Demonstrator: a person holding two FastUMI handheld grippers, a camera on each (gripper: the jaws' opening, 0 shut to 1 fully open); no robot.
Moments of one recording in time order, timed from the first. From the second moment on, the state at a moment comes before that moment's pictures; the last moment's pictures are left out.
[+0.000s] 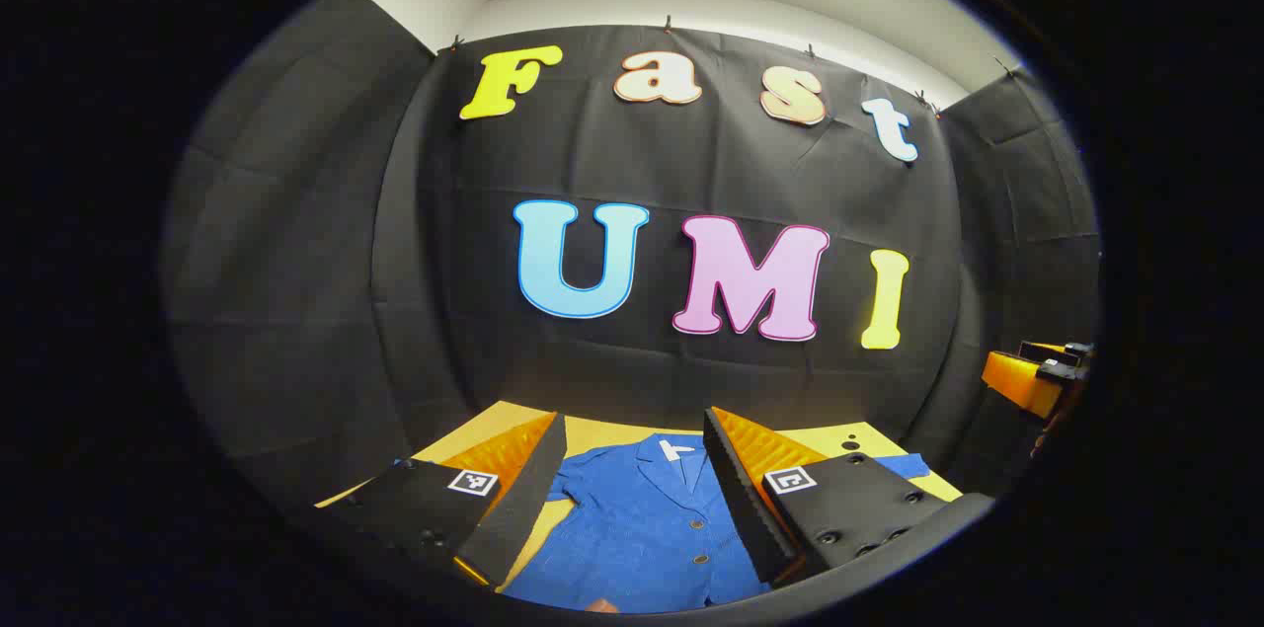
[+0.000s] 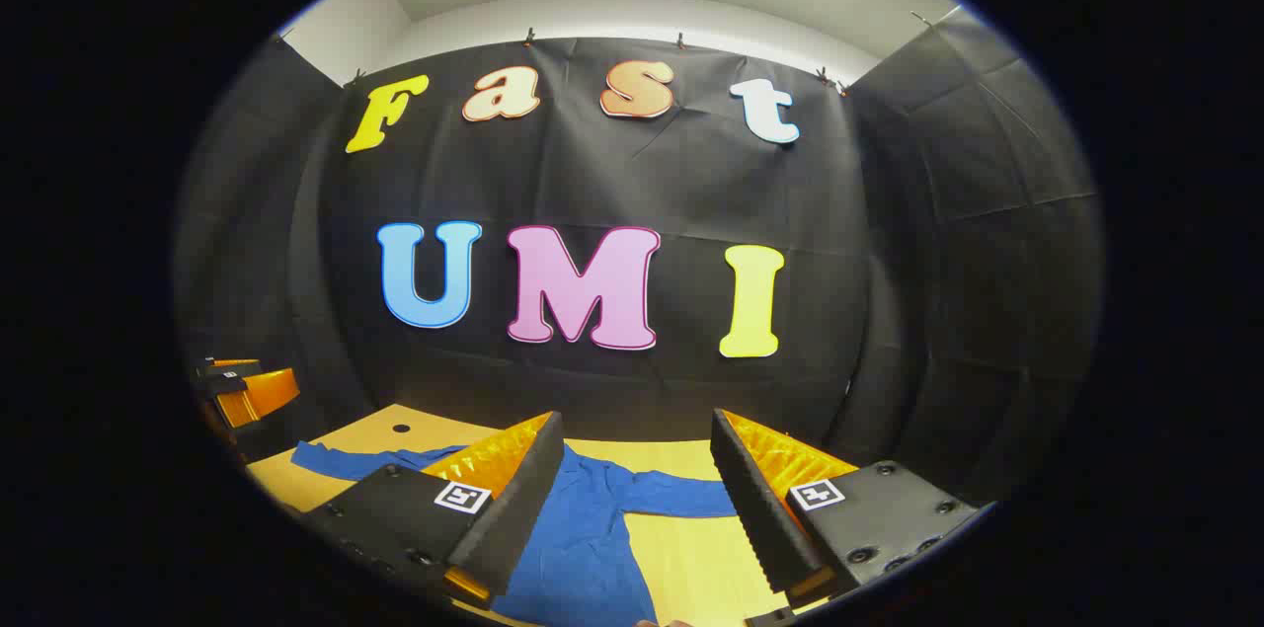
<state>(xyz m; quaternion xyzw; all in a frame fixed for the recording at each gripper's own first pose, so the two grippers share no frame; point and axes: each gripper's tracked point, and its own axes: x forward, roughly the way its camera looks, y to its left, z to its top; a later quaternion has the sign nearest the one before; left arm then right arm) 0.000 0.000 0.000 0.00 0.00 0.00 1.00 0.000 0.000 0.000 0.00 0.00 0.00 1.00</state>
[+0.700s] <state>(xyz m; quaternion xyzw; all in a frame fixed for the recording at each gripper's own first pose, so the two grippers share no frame) 0.004 -0.018 0.010 0.02 -0.01 -0.01 1.00 0.007 -0.015 0.008 -0.02 -0.01 -0.02 1.00</state>
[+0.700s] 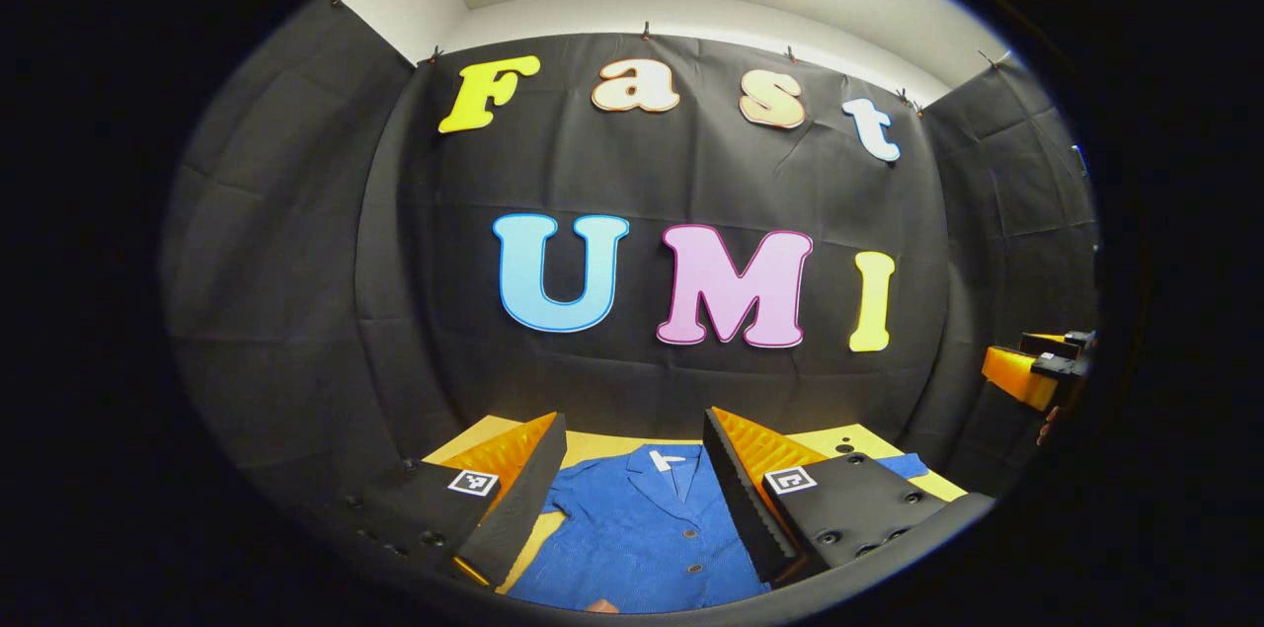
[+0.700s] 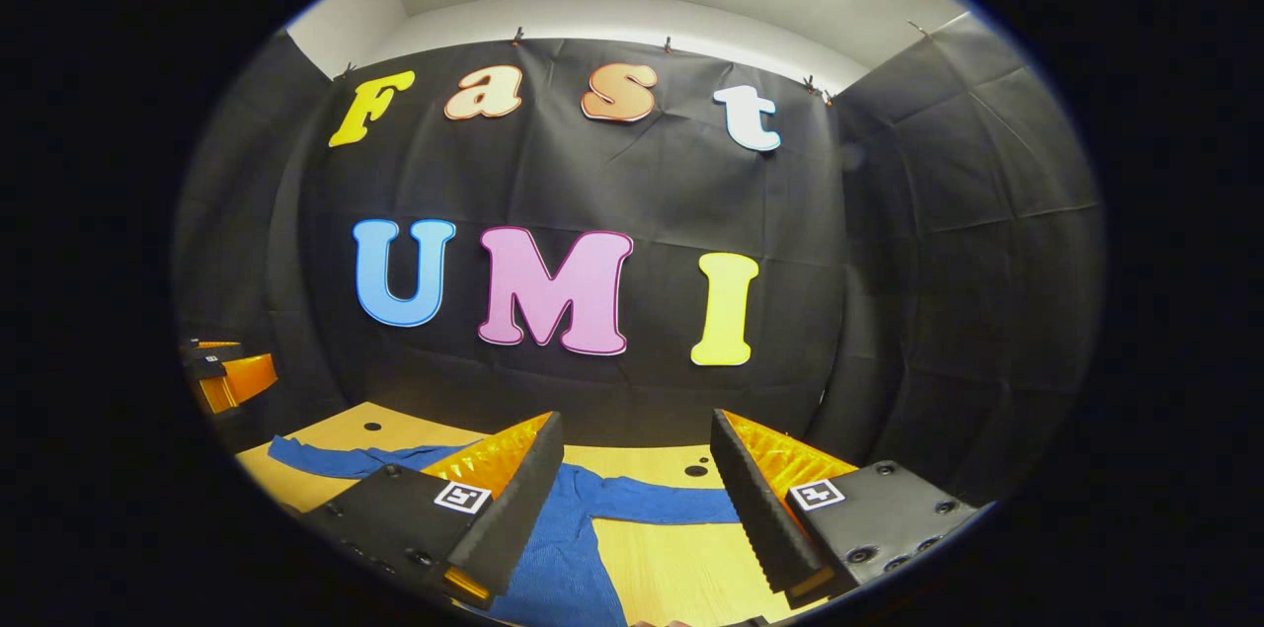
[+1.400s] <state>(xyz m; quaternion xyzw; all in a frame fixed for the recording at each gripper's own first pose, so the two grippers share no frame) 0.000 -0.012 0.011 0.03 -0.01 -0.01 1.00 0.012 -0.007 0.007 -0.01 -0.01 -0.01 1.00</state>
